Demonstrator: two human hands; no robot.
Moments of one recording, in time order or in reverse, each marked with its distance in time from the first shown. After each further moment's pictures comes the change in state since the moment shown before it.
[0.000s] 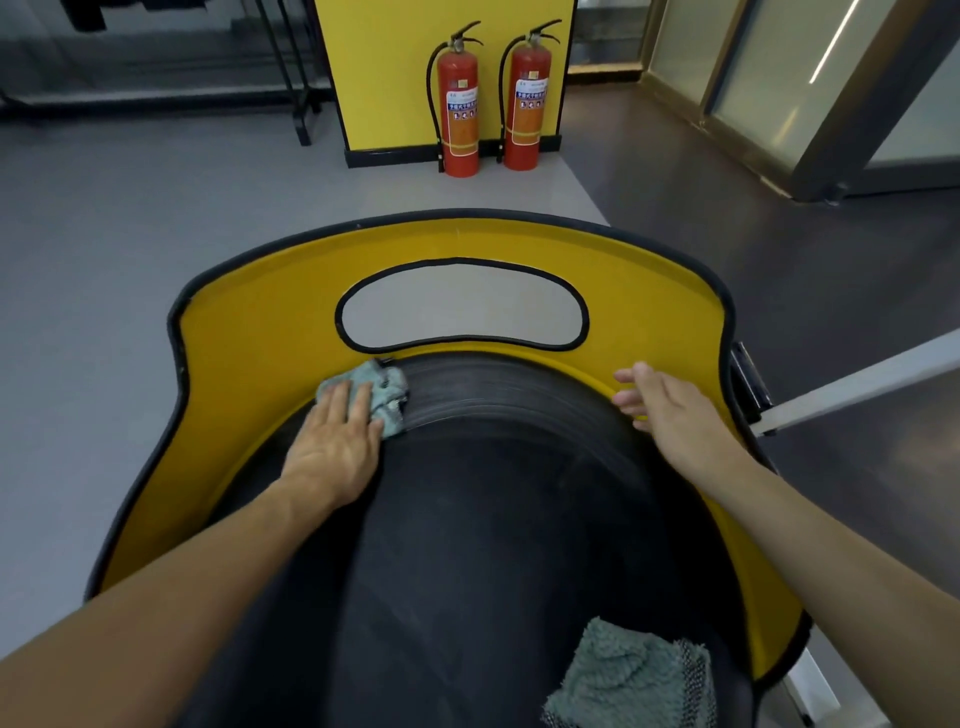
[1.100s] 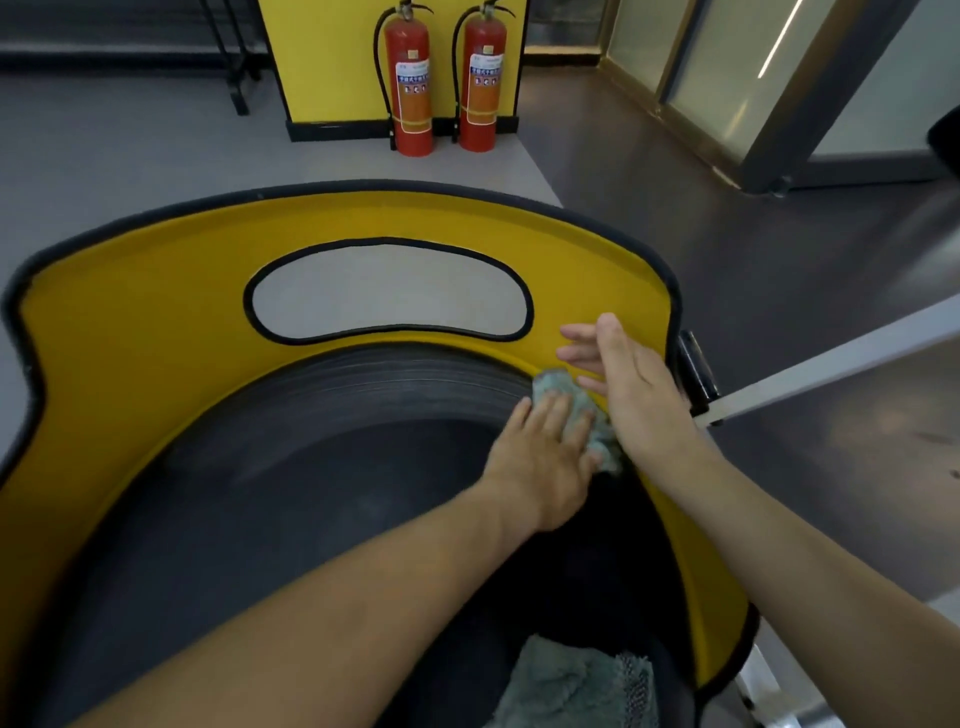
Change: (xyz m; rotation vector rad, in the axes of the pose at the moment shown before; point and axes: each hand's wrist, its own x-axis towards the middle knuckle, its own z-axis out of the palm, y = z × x) left_hand -0.007 0.261 -0.044 -0.049 -0.105 0.540; right_hand 0.004 -0.013 -0.006 0.258 0.101 -0.125
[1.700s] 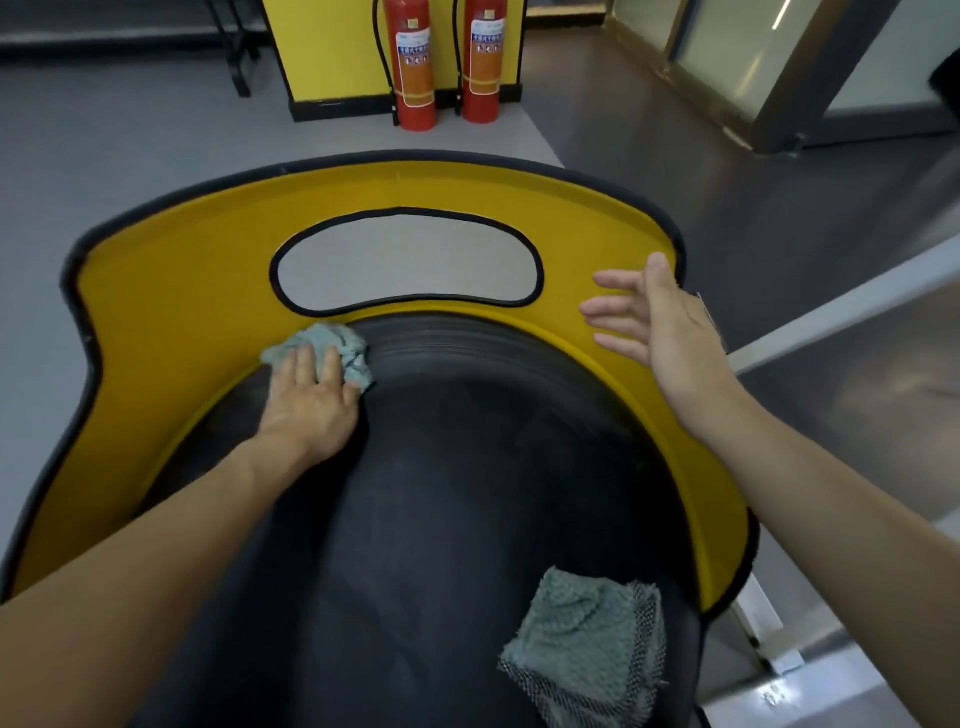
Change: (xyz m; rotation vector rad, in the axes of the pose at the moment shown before) left_hand -0.108 -0.191 0.006 0.104 -0.006 -0.551; right_hand -0.016 -0.027 -0.015 0.111 0.047 0.064
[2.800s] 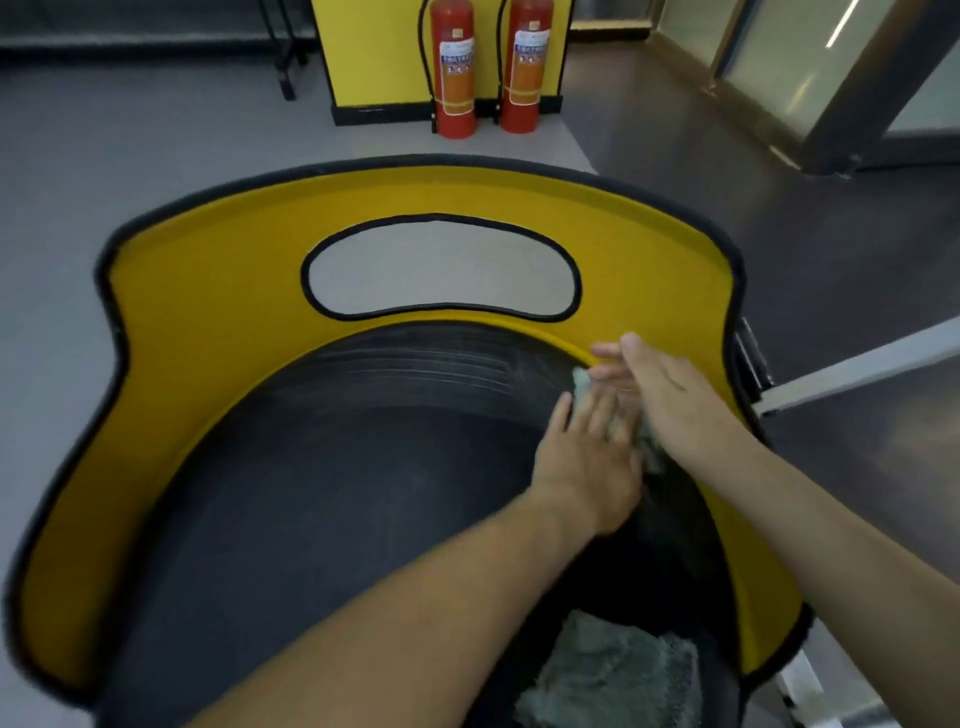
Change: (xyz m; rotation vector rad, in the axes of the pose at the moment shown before) left_hand -0.030 0.224 -0.017 -0.129 0.026 0.474; right_hand 0.010 0.041 0.014 -0.226 -0.208 0.029
